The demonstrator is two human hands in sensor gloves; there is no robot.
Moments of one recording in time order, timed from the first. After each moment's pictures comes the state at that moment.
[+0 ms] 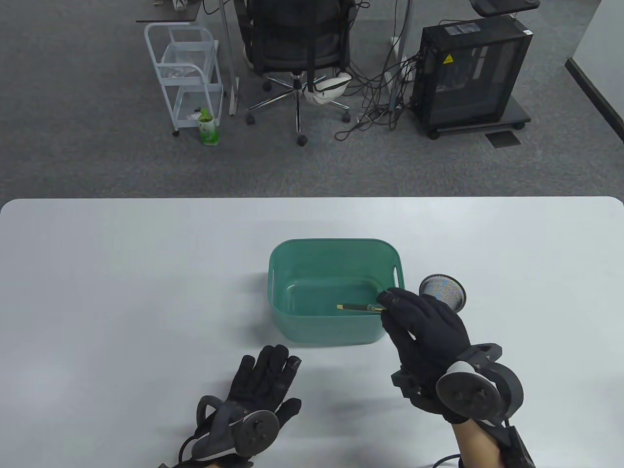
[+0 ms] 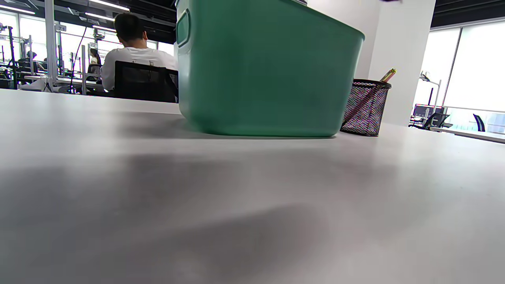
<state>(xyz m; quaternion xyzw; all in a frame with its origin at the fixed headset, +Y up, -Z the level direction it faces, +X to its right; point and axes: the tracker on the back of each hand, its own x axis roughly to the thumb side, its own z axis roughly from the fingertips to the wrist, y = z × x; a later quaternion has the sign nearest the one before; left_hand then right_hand) -0.145 -0.730 -0.209 0.01 -0.28 0.07 0.96 0.152 -0.577 -0.232 0.19 -0.38 0.85 0.30</state>
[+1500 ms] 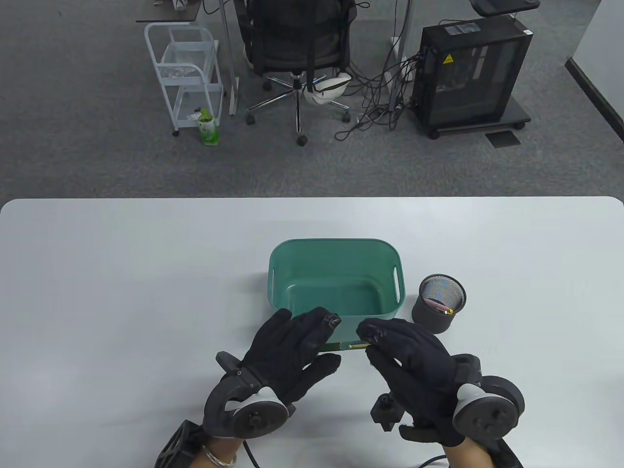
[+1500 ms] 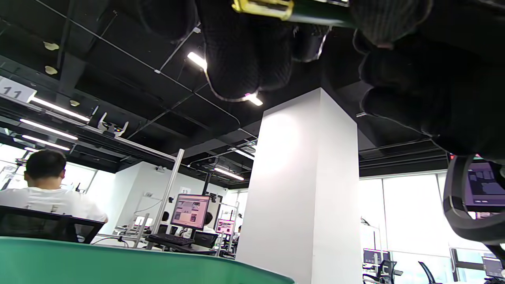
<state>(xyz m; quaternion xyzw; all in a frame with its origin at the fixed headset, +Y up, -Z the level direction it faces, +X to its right) -0.107 -0.601 -0.220 0.29 -0.35 0.18 0.87 0.143 -0.579 -0.210 0.28 -0.34 0.78 0.45</state>
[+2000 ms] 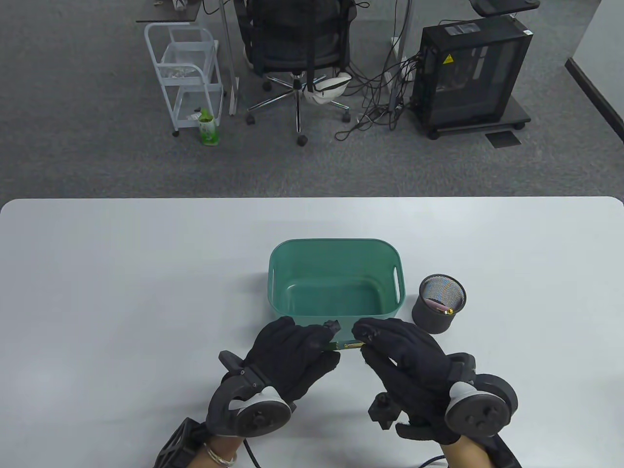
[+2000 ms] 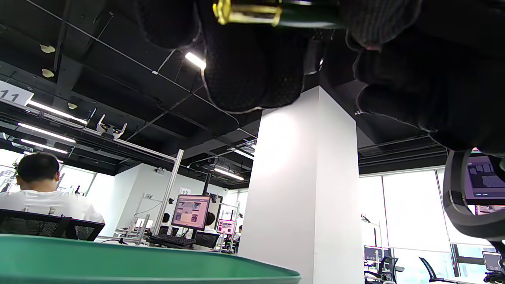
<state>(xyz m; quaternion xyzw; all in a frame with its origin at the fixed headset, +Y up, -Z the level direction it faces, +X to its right) -0.106 -0.604 -0.220 0.29 -0.35 0.18 0.87 0.138 -0.582 -0.213 0.28 -0.33 0.79 0.43</state>
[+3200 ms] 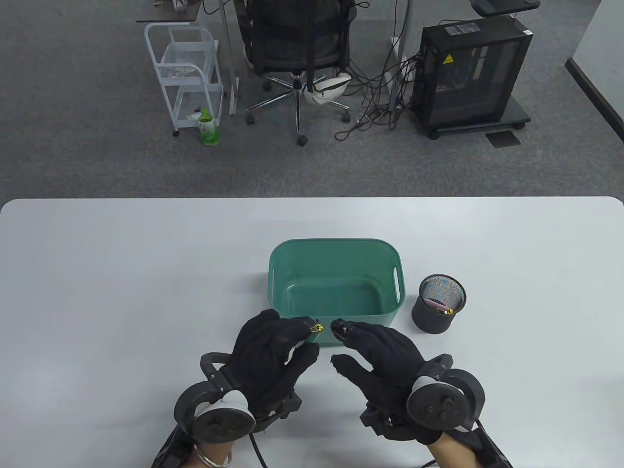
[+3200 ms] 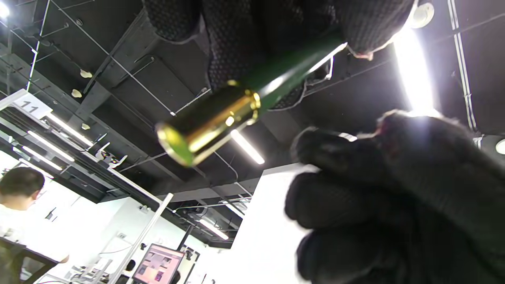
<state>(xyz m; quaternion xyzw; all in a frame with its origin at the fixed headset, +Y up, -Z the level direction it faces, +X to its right) -0.131 -0.588 -0.212 0.37 -0.32 0.32 0.81 0.107 -0.607 -0.226 0.28 -0.24 0.85 0.36</state>
